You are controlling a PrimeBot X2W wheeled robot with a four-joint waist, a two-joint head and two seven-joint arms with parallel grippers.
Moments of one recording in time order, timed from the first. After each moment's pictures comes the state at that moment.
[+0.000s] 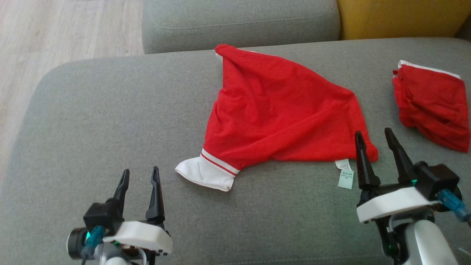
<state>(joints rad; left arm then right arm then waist) 0.04 0.13 -0.31 0.12 -0.31 0.22 -0.25 -0.05 -0.05 0.04 0.11 0.16 0.13 -0.10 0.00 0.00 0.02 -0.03</state>
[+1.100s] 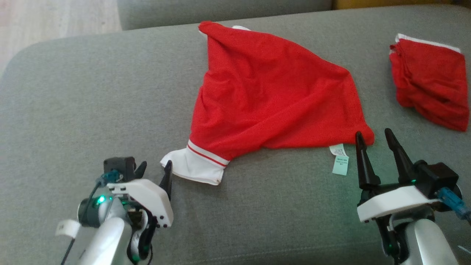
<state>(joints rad) -0.19 0.14 -0.35 0.36 -0.38 0.13 0.11 -0.05 -0.05 0.03 0.13 0.16 0.13 -0.09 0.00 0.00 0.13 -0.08</state>
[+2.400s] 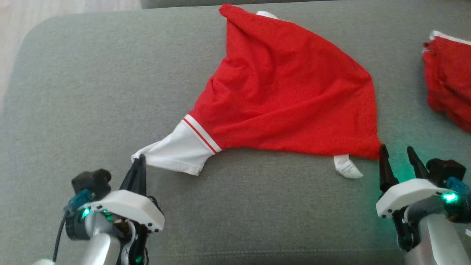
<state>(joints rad) -0.07 0.15 -0.28 0.15 -0.47 0.18 -0.02 -0.19 -0.05 -0.16 0.46 0.10 0.13 -0.04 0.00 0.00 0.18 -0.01</state>
